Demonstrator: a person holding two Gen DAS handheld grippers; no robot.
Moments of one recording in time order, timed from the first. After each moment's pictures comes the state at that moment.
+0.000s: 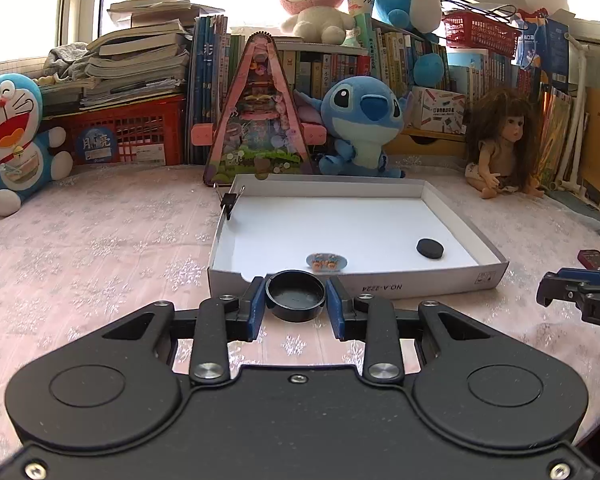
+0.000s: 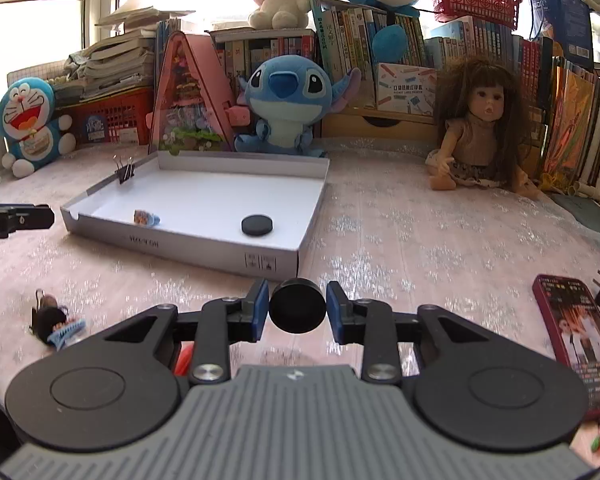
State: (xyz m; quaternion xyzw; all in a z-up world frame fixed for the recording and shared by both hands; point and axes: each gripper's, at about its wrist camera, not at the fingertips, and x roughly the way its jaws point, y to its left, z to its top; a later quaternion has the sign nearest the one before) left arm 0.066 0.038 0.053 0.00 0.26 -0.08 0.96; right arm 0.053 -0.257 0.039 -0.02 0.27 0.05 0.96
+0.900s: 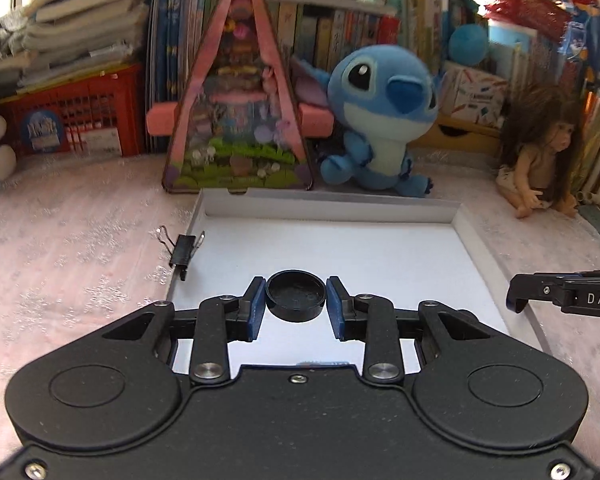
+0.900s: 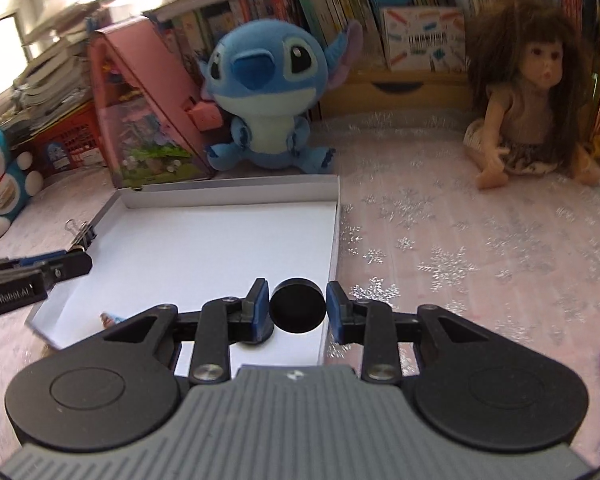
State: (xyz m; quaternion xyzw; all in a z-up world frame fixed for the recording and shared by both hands) left arm 0.237 0.005 0.060 -0.02 0.35 -0.09 0.93; right arm 0.221 -0.258 0.059 0.07 0.39 0.06 0.92
